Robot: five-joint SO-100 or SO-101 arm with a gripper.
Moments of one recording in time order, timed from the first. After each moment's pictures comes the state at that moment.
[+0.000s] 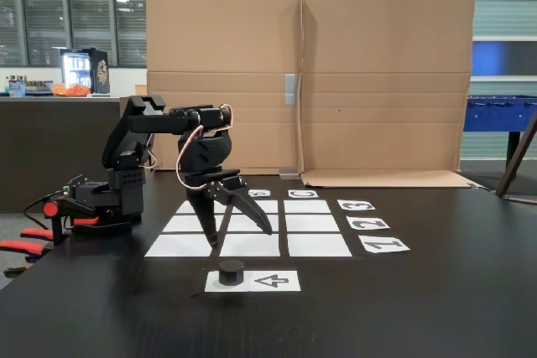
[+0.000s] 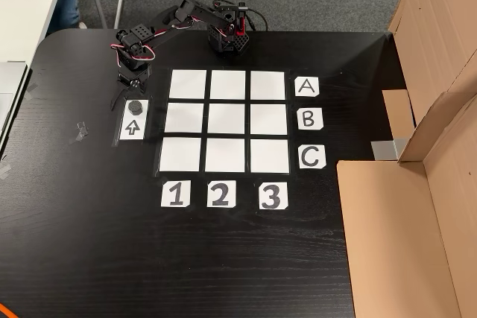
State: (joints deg) arm 41.1 47.1 43.3 87.0 -13.8
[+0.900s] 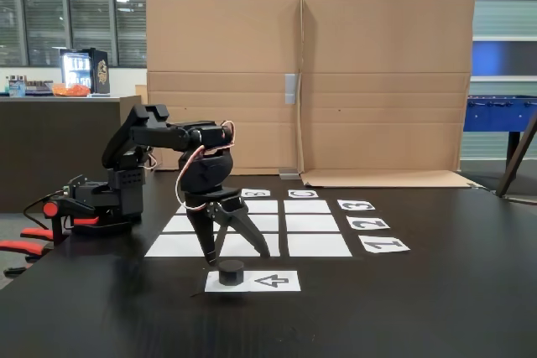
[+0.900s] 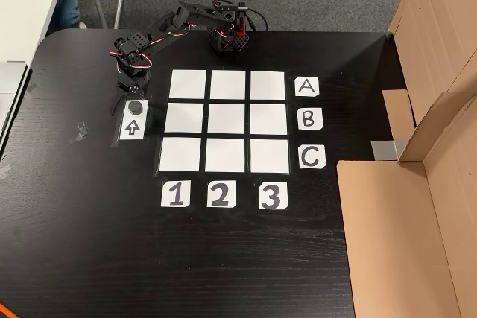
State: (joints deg) arm 42.2 39.2 37.9 87.0 -13.3
